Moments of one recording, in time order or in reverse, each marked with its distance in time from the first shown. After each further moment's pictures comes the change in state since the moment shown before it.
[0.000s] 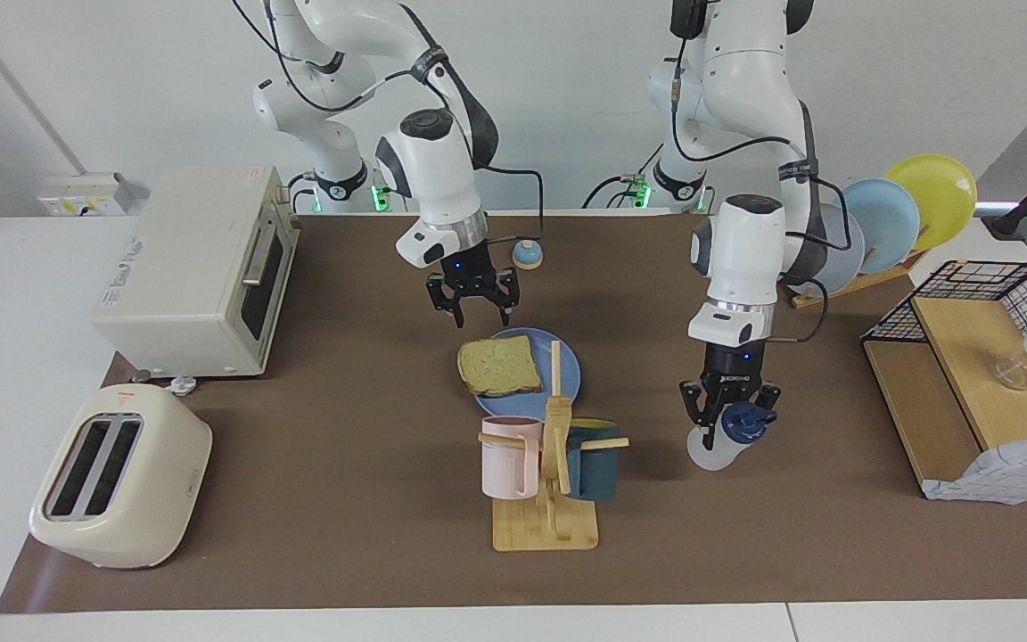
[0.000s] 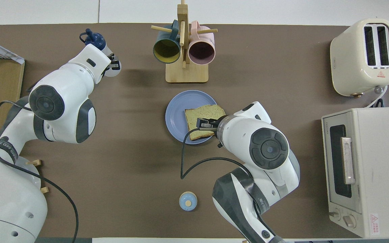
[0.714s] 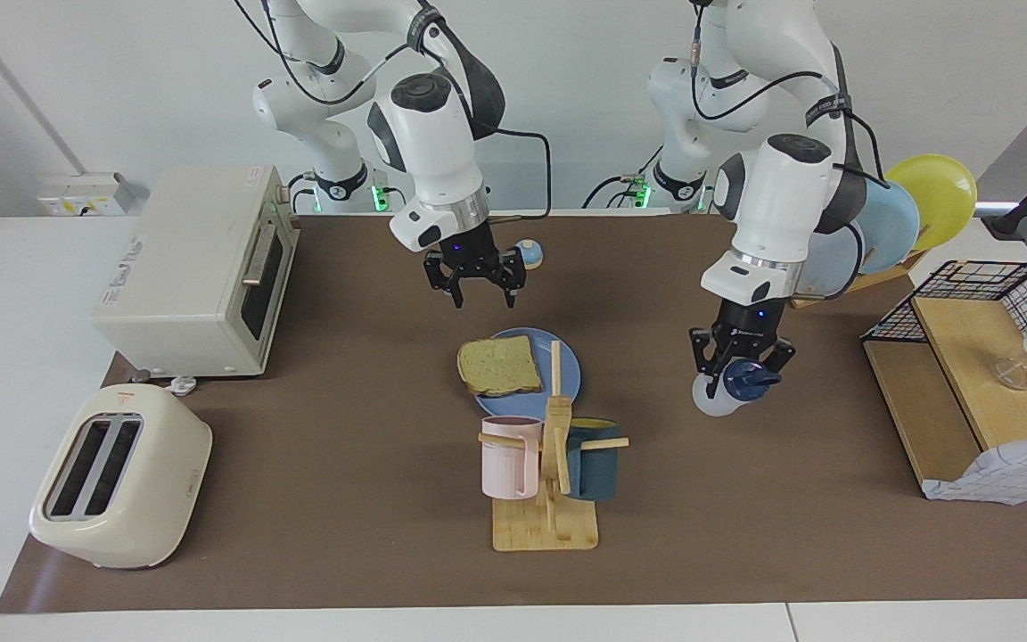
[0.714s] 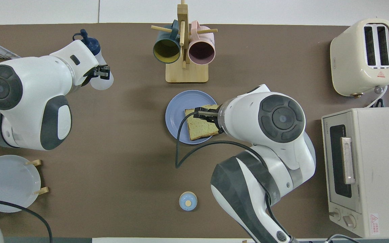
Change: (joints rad) left arm 0.010 -0.201 -0.019 0.023 -0.003 -0.419 0.223; right arm -0.029 0.017 -0.003 0.260 0.100 -0.353 0.000
